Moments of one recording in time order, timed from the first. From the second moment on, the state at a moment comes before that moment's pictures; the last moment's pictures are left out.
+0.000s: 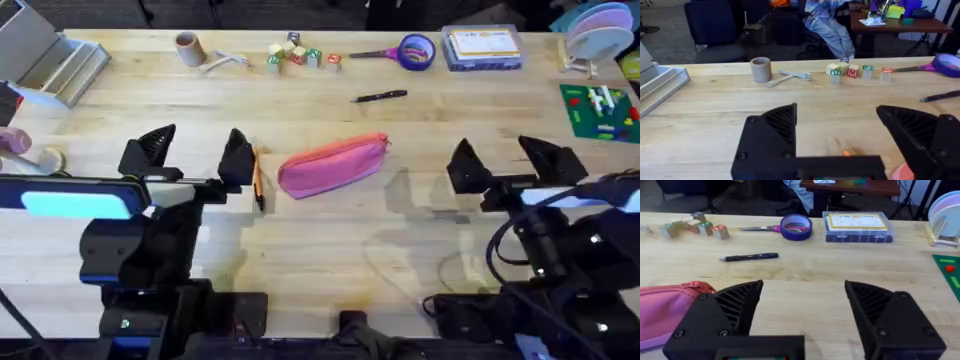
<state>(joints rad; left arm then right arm) 0.00 0.00 0.01 -0.02 0.01 0.00 0.00 0.00 0.01 -0.11 -0.02 0.01</state>
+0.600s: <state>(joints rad) 0.00 0.08 0.36 -0.41 0.06 0.05 0.00 0.20 0.34 -0.34 -0.05 0.00</state>
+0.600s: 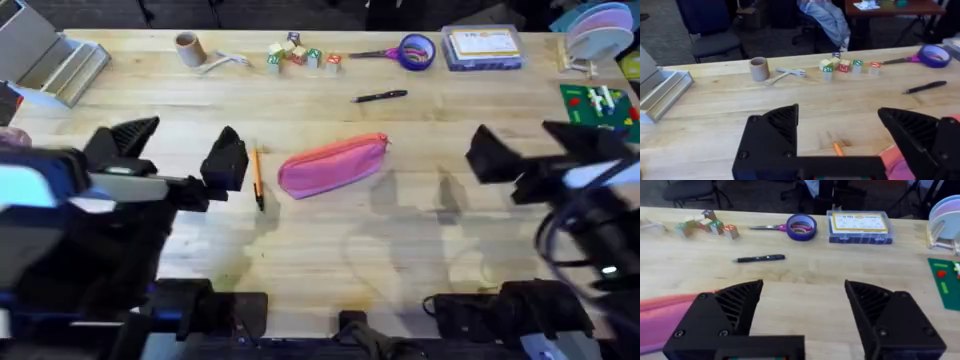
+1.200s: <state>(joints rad) 0.00 0.59 0.92 -0.76 0.26 0.21 0.00 0.72 0.99 -0.71 -0.11 0.00</state>
